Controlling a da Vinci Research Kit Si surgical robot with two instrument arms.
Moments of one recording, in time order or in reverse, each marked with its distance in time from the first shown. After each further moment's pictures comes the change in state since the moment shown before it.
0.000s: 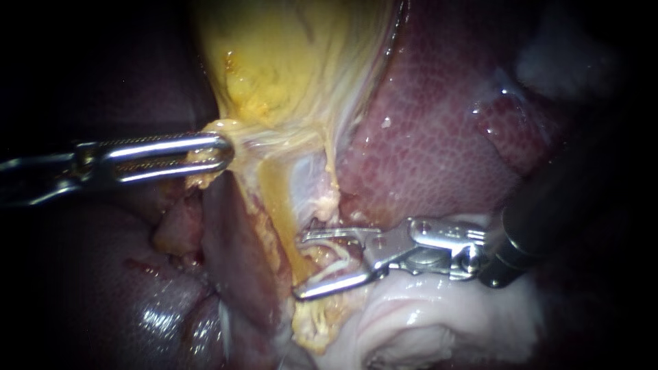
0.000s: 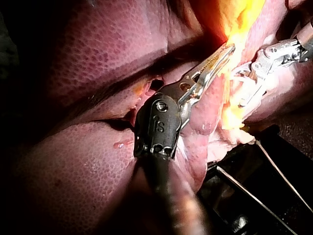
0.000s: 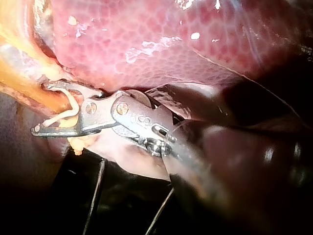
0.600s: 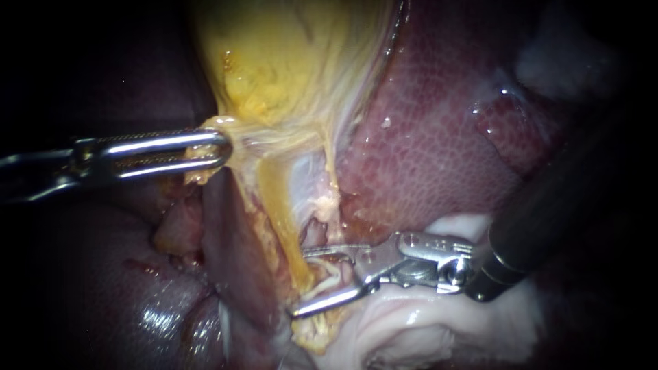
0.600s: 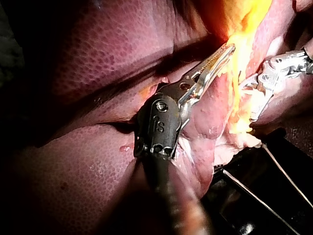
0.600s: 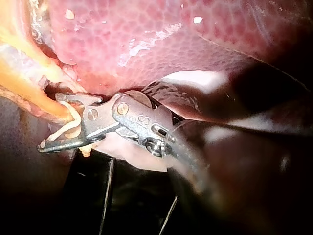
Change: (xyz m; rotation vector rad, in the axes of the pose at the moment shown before) right arm 0.000 -0.002 0.001 0.115 0.006 0.079; left arm 0.001 0.004 0.000 0.007 0.003 0.005
